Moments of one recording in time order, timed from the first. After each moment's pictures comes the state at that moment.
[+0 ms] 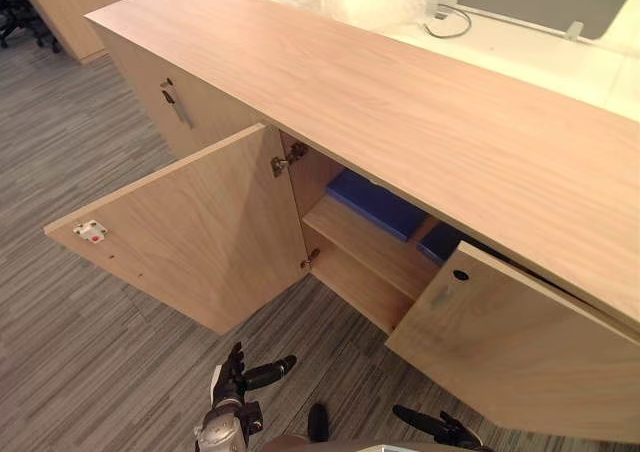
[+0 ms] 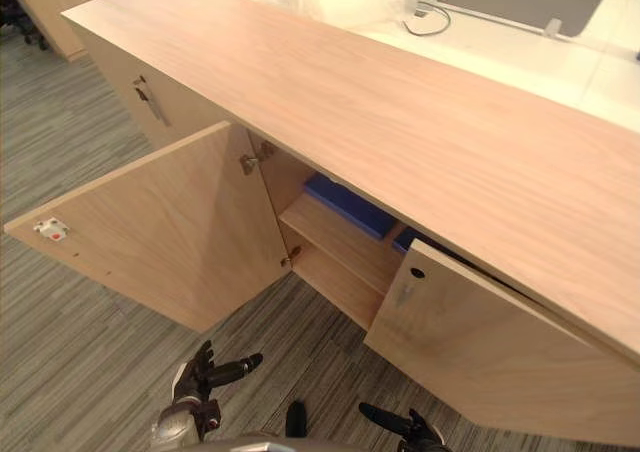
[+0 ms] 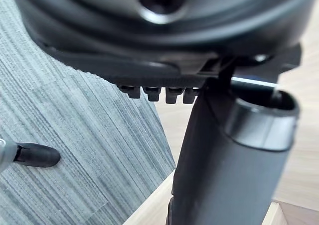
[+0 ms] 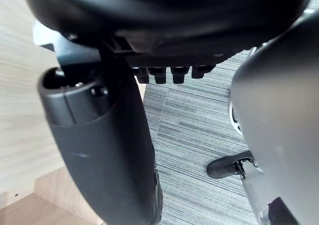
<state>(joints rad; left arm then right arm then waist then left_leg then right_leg) 0.21 -0.05 0.25 0.57 -0.02 0.03 0.05 0.05 -0.01 -0.45 1.11 0.01 0.02 0.05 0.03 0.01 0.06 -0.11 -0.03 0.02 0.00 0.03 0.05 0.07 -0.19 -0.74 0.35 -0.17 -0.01</state>
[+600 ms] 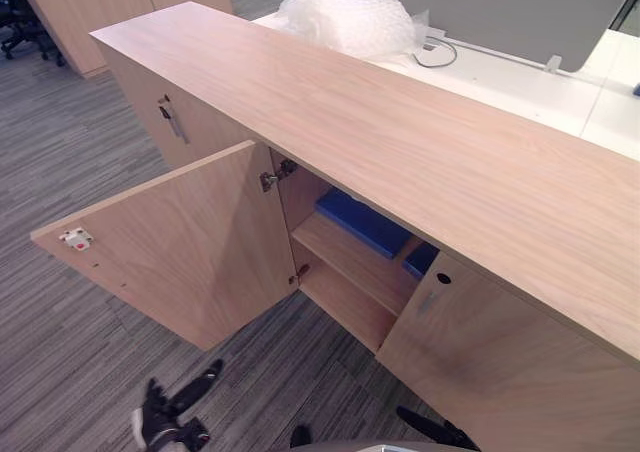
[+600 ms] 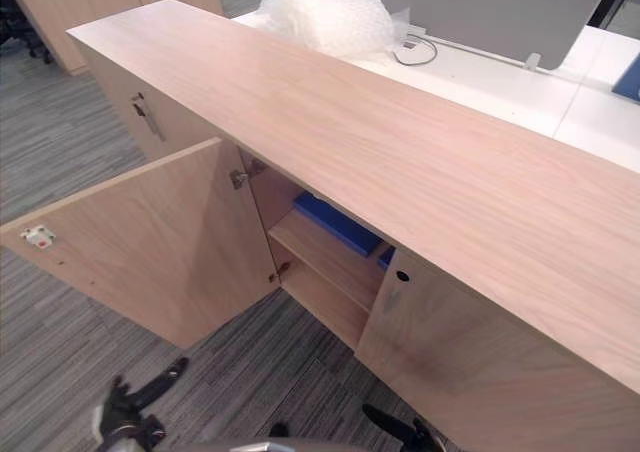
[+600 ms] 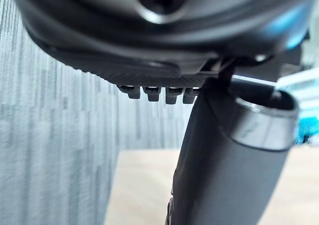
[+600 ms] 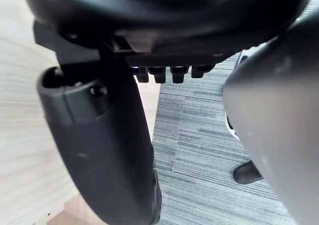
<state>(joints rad) 0.24 -0.08 0.71 0.37 -0.18 0.03 0.18 0.09 0.01 -0.51 1.09 0.05 0.03 0.06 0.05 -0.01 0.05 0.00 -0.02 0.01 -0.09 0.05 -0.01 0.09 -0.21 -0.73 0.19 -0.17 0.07</state>
